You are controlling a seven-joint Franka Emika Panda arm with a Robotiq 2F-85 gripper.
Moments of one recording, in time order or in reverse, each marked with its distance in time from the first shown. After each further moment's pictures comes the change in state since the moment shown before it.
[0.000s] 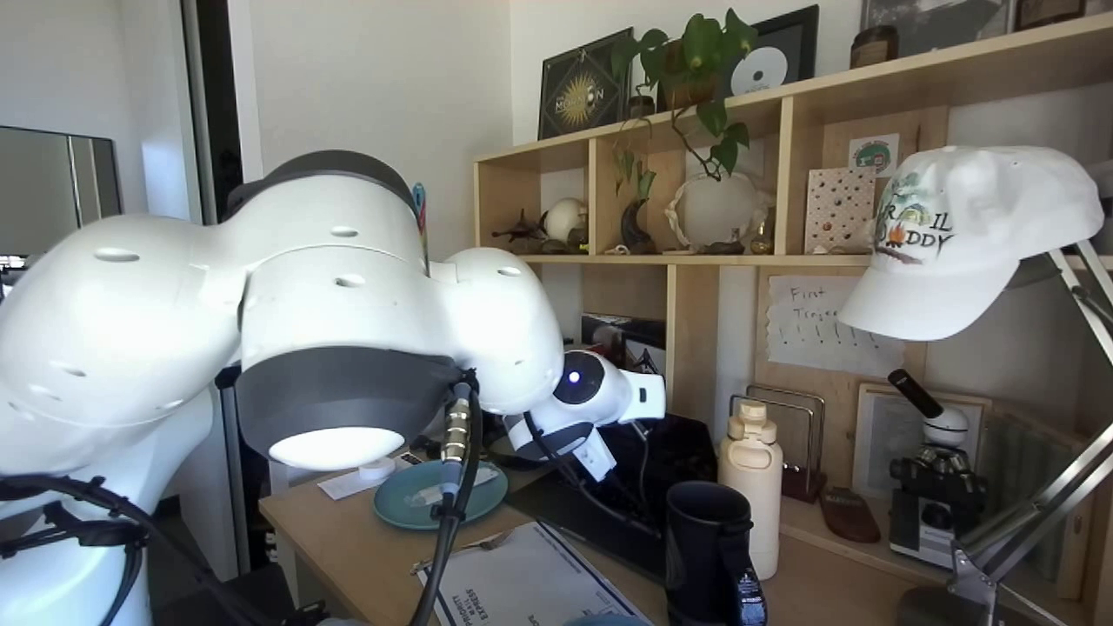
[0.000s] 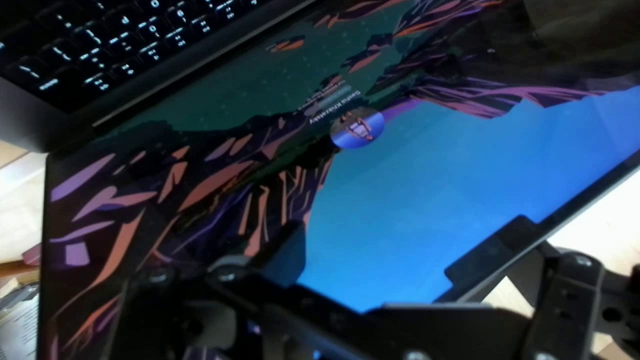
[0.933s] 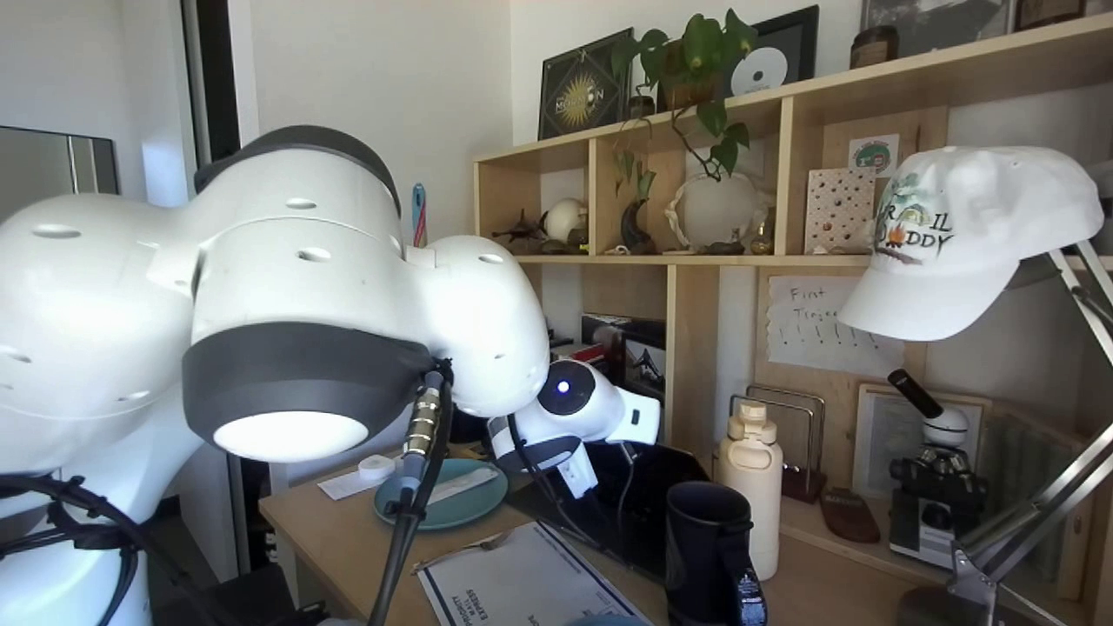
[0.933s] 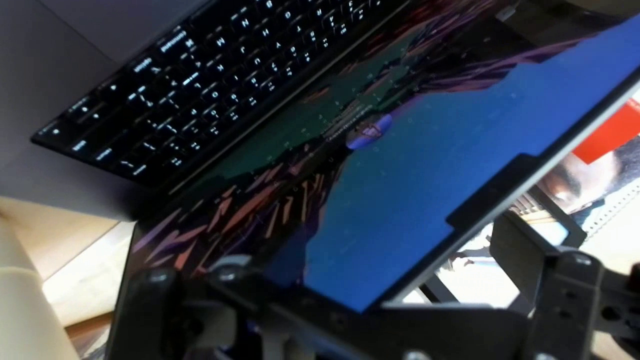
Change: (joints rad) arm -0.071 0.045 -0.002 -0.102 0.073 0.000 0.080
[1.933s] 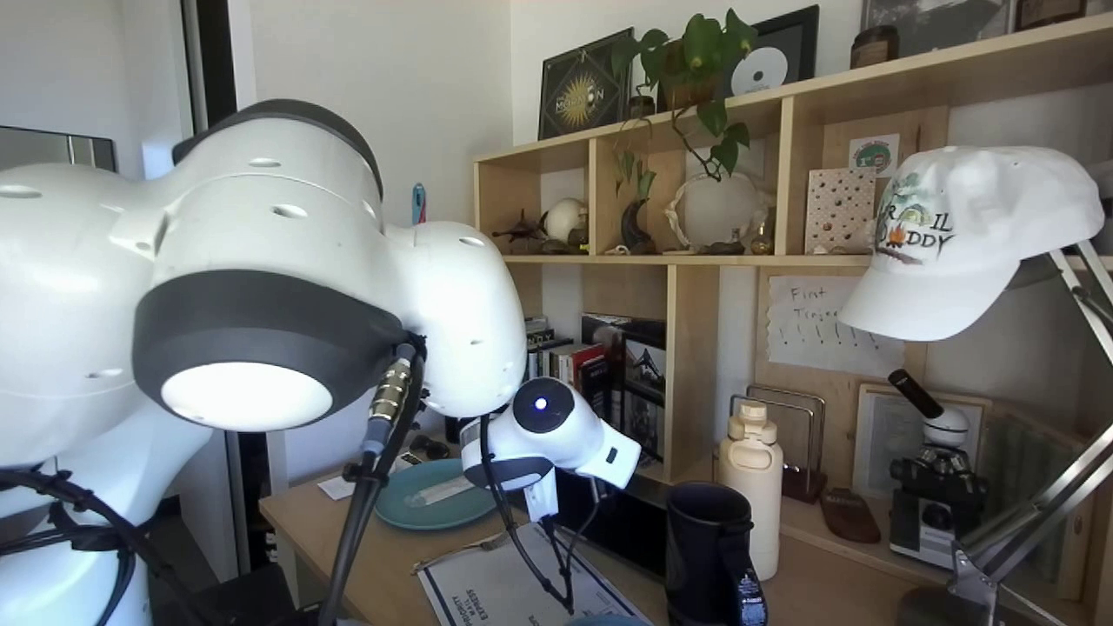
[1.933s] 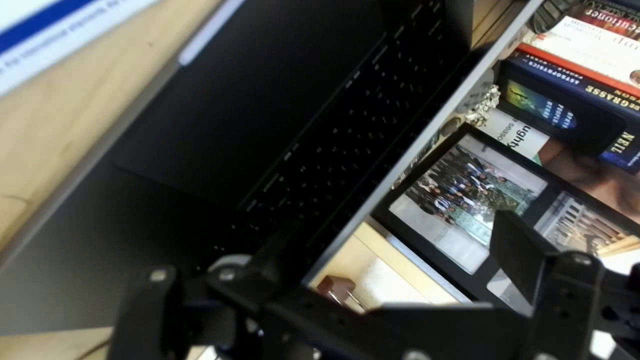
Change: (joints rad) arm -0.037 0.074 -0.035 -0.135 0.126 0.000 0.135
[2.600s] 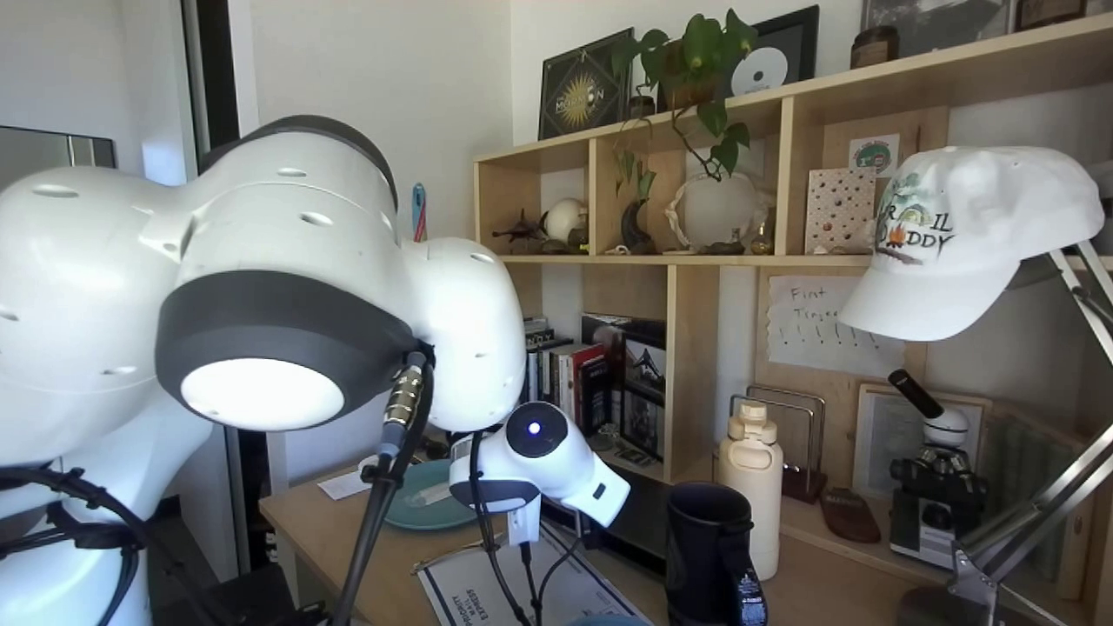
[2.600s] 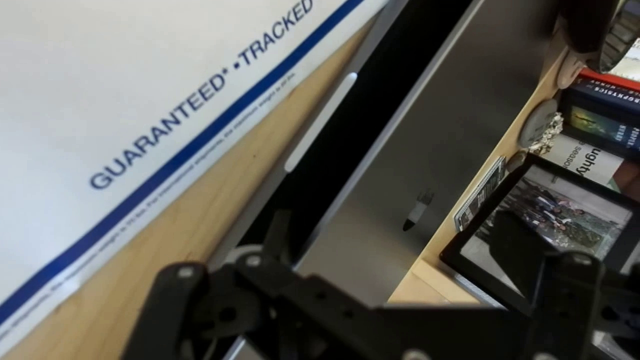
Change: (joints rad) arm 0.050 0.001 -0.079 -0.027 0.092 0.000 0.023
